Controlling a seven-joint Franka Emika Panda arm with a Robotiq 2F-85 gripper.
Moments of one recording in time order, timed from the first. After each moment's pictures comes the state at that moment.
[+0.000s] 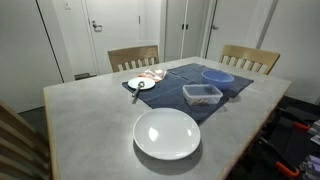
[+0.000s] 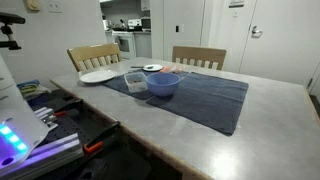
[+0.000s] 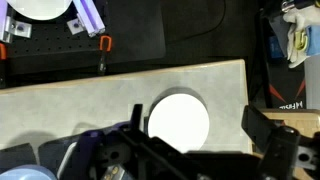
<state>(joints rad) 0.18 -0.66 0.10 -2.49 0.41 1.66 0.27</state>
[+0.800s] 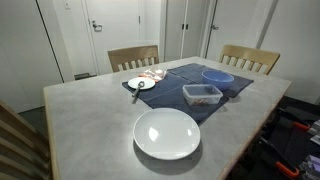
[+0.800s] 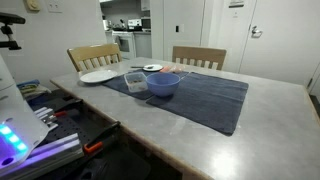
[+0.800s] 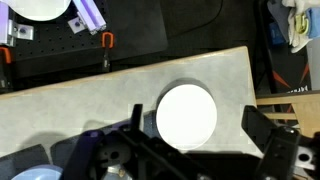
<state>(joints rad) 0.11 -0.63 0.10 -2.47 0.41 1.66 0.28</state>
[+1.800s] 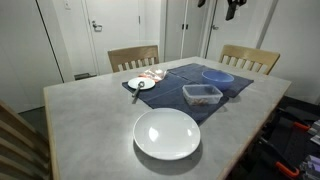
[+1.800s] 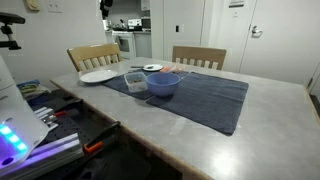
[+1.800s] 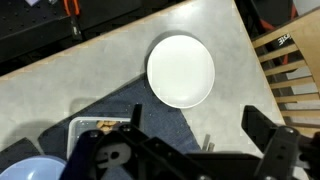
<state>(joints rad) 0.05 -0.30 0.07 -2.34 0.46 1.88 0.36</state>
